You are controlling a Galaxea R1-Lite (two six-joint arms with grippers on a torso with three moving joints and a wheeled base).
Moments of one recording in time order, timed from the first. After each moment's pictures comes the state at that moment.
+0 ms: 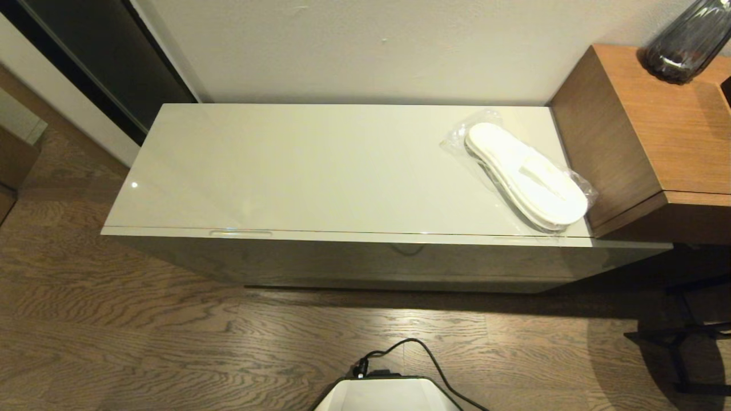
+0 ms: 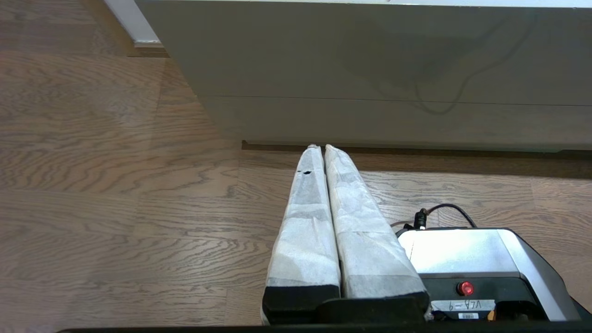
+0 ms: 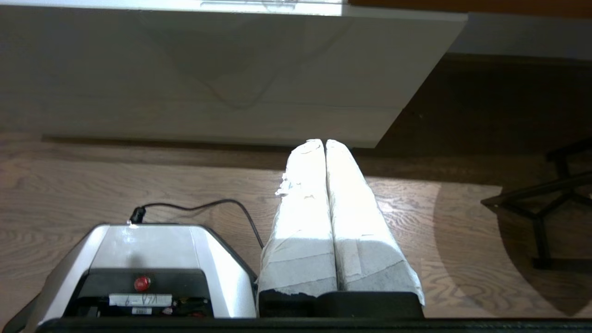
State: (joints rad) left arm 0.01 0.00 0.00 -0.01 -0.01 -0.01; right arm -0.01 0.00 -0.01 0.00 0.01 -0.03
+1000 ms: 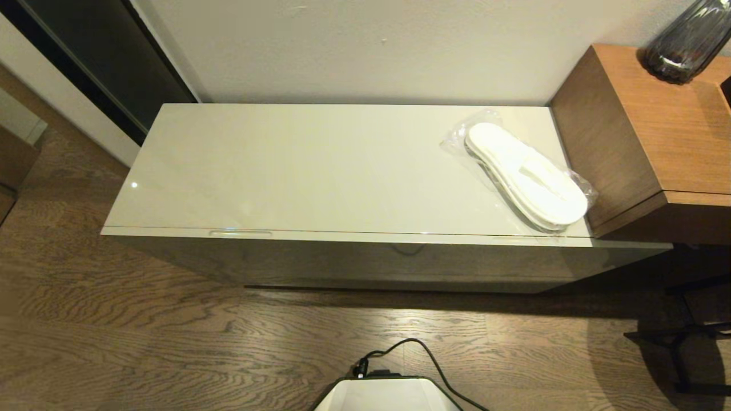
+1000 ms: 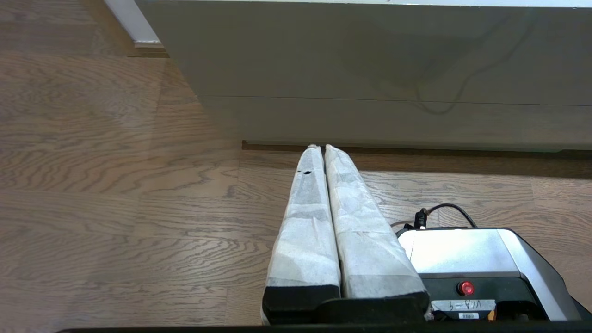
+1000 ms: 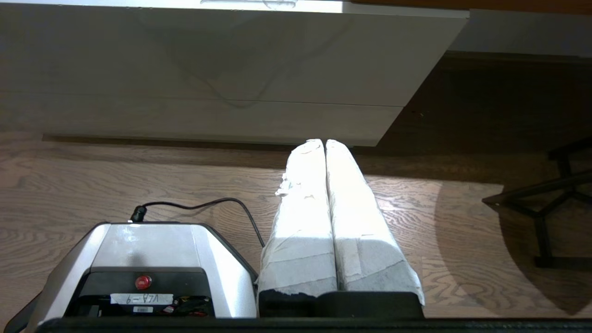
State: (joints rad) left arm 0.01 0.00 0.00 -0.01 -0.01 -0.01; right arm -0.01 0.00 0.00 0.00 0.01 -0.03
